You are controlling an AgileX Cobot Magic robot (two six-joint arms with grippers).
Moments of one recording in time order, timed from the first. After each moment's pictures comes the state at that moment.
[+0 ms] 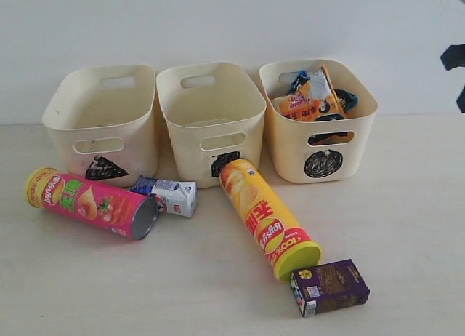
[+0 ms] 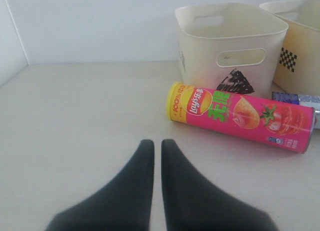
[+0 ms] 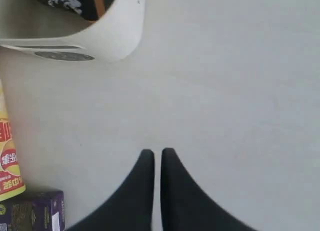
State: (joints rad) left arm 0.07 0.00 0.00 0.09 0.30 -0.04; right arm -0.15 1.72 -1.55 0.30 1.11 -0.36
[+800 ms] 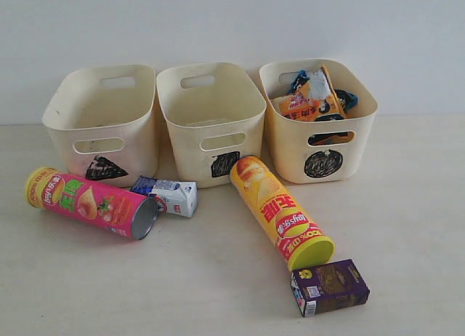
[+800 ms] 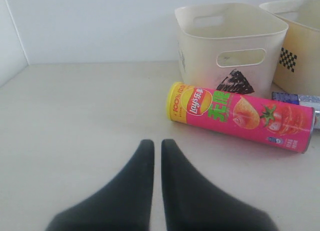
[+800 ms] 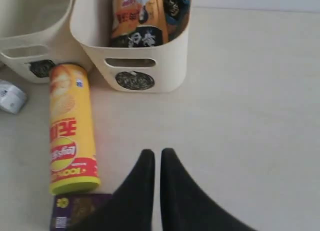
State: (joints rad) left arm 0.07 0.00 0.00 0.09 0.30 -0.04; right arm -0.18 1.04 -0.93 0.62 0.80 -0.63
